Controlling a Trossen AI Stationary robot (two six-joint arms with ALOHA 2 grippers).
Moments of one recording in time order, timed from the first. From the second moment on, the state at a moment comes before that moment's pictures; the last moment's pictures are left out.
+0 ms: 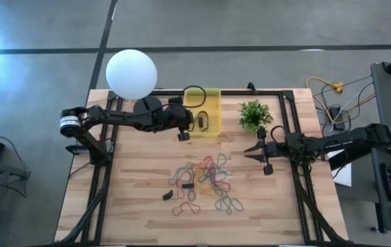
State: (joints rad) left arm 0.25 1.57 0.98 -0.05 -0.31 0.34; right arm 0.05 0.63 0.01 0.53 -0.05 -0.10
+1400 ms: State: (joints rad) left arm -0.47 1.47 0.81 -0.18 -0.14 -0.57; right arm 0.05 0.64 0.01 0.47 -0.05 -0.08
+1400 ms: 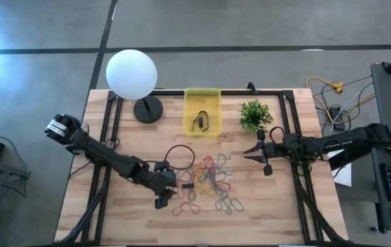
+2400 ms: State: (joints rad) left arm -0.49 1.57 0.77 -0.18 -0.14 -0.70; right arm 0.05 0.64 0.01 0.49 -0.05 -0.05
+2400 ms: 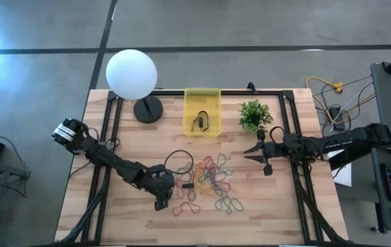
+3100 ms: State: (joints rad) left arm -0.49 1.57 0.77 -0.22 -0.11 -0.73; right arm 0.05 0.64 0.01 0.48 -0.05 -0.05
